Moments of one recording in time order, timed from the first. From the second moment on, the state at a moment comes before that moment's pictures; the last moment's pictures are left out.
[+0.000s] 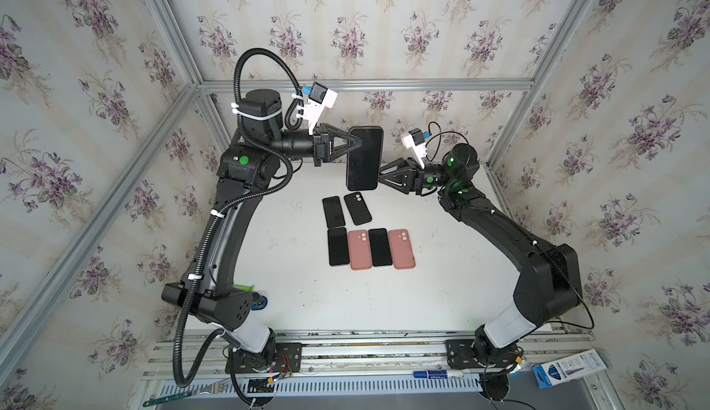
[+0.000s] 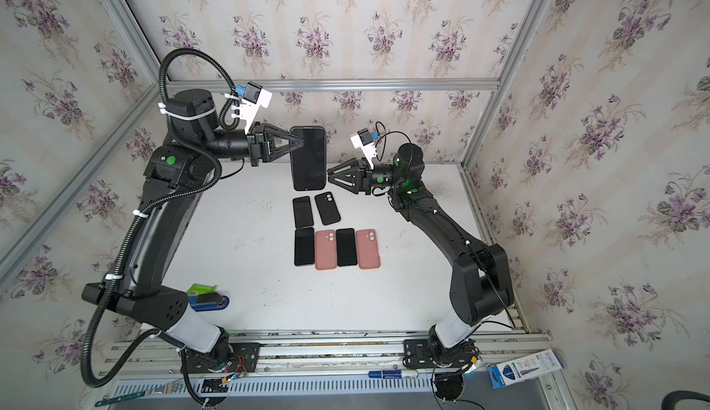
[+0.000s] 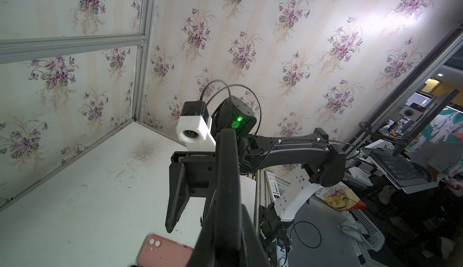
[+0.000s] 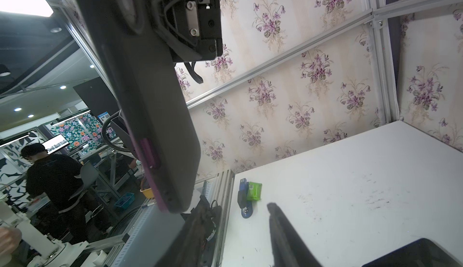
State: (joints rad) left arm -0.28 1.62 2.10 -0.64 1.09 -0.21; right arm 0.34 1.62 1.33 0.56 -1.28 0.68
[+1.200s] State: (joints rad) left arm -0.29 1.69 2.16 -0.59 1.09 -0.25; right arm 0.31 1.63 1.29 0.58 -1.29 0.66
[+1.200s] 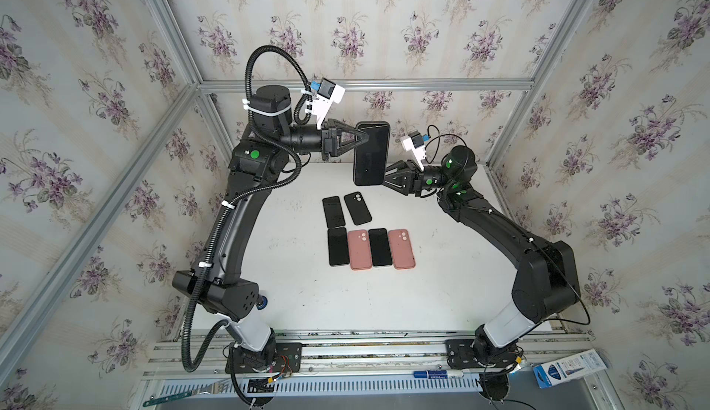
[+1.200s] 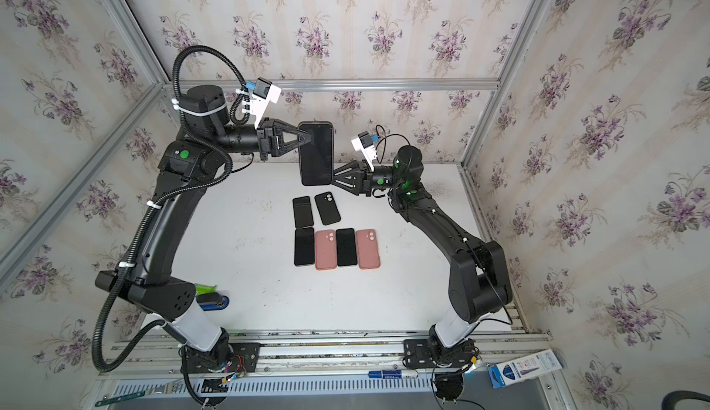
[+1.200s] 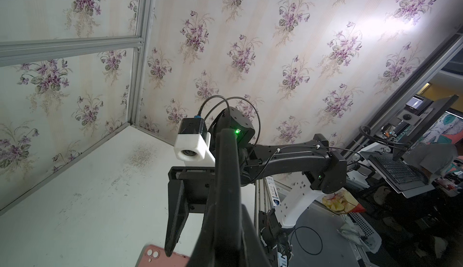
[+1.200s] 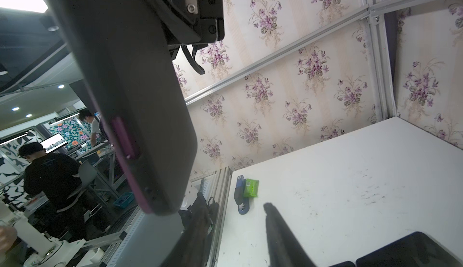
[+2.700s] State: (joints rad) left arm -0.31 1.69 2.08 -0.33 1.16 -0.50; right arm 0.29 1.68 1.26 0.73 -1.24 0.73
